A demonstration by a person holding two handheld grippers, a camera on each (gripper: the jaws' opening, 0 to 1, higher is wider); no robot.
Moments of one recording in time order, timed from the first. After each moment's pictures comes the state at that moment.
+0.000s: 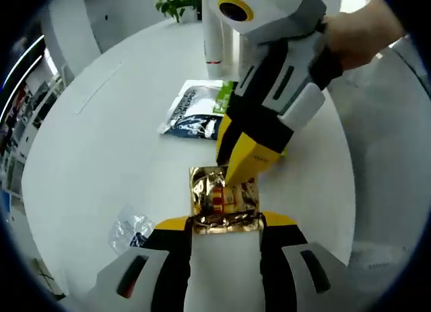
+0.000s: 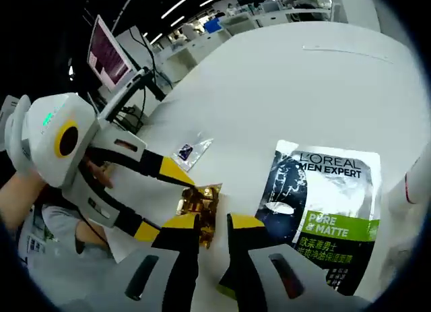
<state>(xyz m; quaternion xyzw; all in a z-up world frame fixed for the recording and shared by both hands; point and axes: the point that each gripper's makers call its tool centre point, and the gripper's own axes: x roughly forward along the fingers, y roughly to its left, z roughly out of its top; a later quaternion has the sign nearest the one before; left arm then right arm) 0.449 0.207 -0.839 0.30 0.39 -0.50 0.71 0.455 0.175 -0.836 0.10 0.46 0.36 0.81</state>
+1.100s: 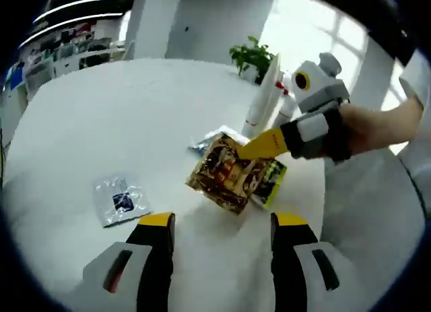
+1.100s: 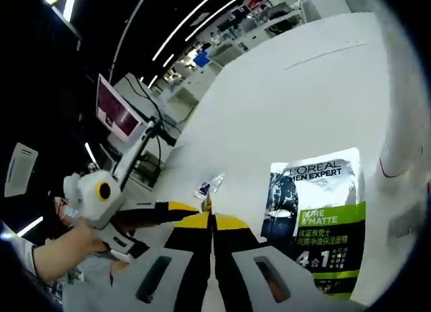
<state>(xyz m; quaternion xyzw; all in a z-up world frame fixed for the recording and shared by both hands) 0.437 0.201 -0.789 -0.12 0.34 -0.40 0.84 0.464 0.151 -0.767 0.26 0.37 0.33 0.83</state>
